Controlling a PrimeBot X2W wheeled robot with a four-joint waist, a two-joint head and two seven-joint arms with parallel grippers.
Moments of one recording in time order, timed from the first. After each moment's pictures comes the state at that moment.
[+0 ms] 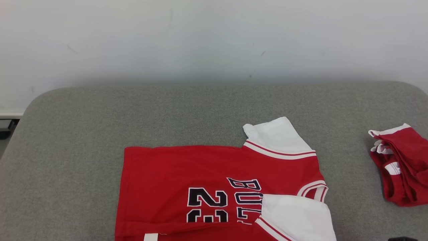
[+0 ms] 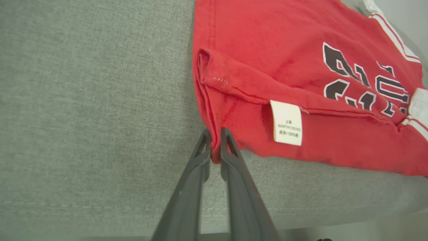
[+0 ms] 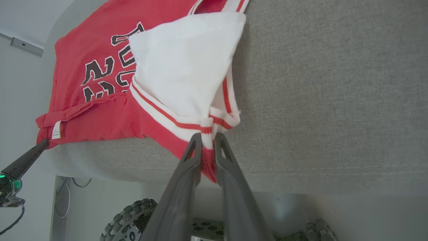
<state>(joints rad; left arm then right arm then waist) 0.10 0.21 -0.22 0.28 -0.53 -0.06 0.22 0.42 -0.27 0.02 -0.25 0.80 -0.07 0.55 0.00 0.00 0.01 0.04</state>
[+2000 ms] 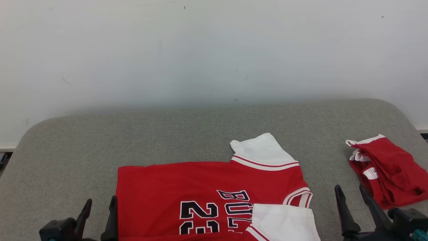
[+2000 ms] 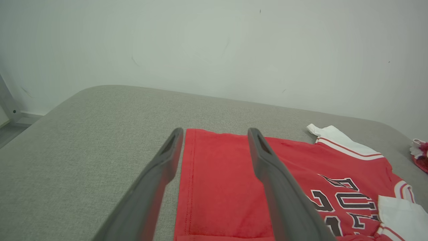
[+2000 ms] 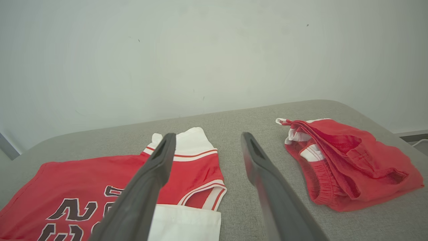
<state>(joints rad) 0.02 0.19 -0.20 0.15 -0.34 0.06 -0.08 0.16 -0.18 0.04 -0.01 0.41 -0.03 -0.10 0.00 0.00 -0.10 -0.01</state>
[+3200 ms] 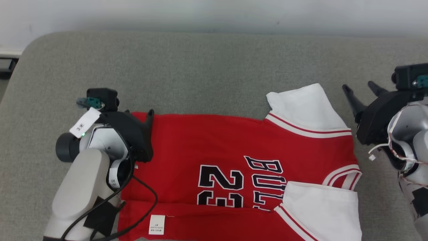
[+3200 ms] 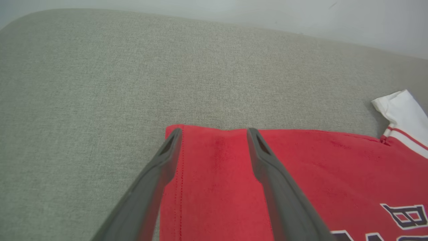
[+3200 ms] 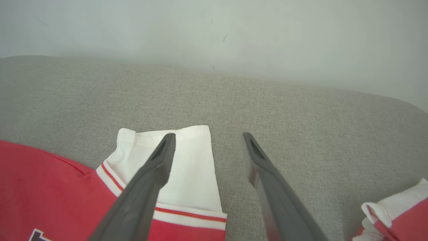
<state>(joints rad) -0.66 0.09 -0.32 0.54 -0.33 0.05 0.40 -0.53 -0.33 0.11 0.27 0.43 0.02 0.43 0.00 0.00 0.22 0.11</state>
